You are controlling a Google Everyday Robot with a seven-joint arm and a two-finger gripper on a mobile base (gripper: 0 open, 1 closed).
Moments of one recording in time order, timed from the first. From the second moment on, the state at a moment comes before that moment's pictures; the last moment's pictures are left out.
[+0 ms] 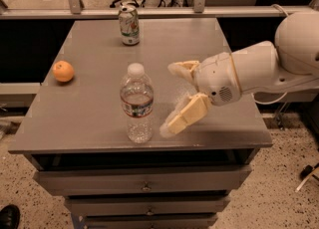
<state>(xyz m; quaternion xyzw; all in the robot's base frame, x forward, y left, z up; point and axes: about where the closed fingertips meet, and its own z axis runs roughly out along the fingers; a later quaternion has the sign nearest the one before) 0.462 -0.024 0.906 -0.56 0.65 0.33 0.39</state>
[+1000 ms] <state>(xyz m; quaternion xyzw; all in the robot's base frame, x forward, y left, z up) 0.450 0.031 0.884 -0.55 0.61 0.39 0.43</state>
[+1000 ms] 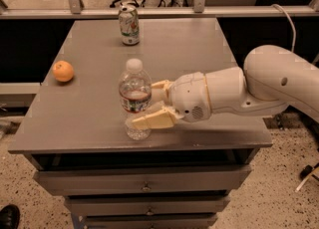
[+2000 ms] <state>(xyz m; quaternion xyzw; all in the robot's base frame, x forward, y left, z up) 0.512 -0.021 0.925 -0.56 0.62 0.30 0.46</state>
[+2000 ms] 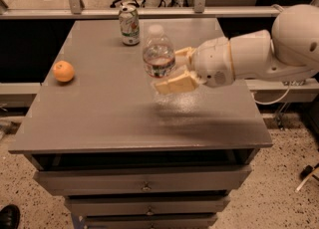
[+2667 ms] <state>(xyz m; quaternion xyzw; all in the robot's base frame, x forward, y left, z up) 0.522 -0.028 0.942 -0.56 0.62 0.29 0.48</state>
